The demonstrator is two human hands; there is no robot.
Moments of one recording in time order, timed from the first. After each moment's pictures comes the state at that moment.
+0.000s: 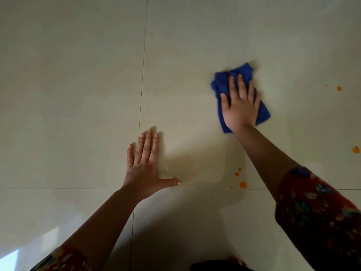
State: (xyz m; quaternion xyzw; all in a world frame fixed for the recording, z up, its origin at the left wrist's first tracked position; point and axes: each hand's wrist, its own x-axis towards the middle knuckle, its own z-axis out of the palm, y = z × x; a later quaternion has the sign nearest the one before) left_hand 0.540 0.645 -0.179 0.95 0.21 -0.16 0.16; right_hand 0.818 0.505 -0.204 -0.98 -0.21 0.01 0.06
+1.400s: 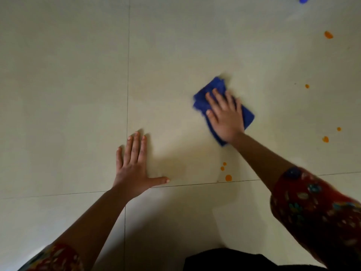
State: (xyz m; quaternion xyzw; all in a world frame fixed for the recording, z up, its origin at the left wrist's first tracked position) left_hand 0.540 0.646 -0.180 0.95 0.22 -0.17 0.17; right_hand 0.800 0.463 -0.192 -0.94 -0.33 0.05 0.04
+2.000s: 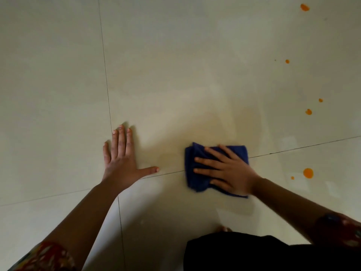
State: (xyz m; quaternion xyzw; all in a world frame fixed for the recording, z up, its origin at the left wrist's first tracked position) left_hand 0.542 0.645 -0.174 0.95 0.22 -0.17 0.15; right_hand 0.672 0.328 -0.187 -0.78 -0.62 0.13 0.01
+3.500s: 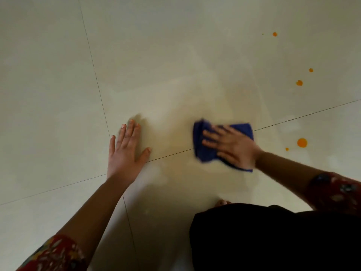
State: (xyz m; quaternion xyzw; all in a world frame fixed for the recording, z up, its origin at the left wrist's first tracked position) left_hand 0.525 0.631 -0.170 0.96 0.14 -0.09 0.21; right_hand 0.679 0.302 -0.191 -0.81 -0.57 0.12 0.06
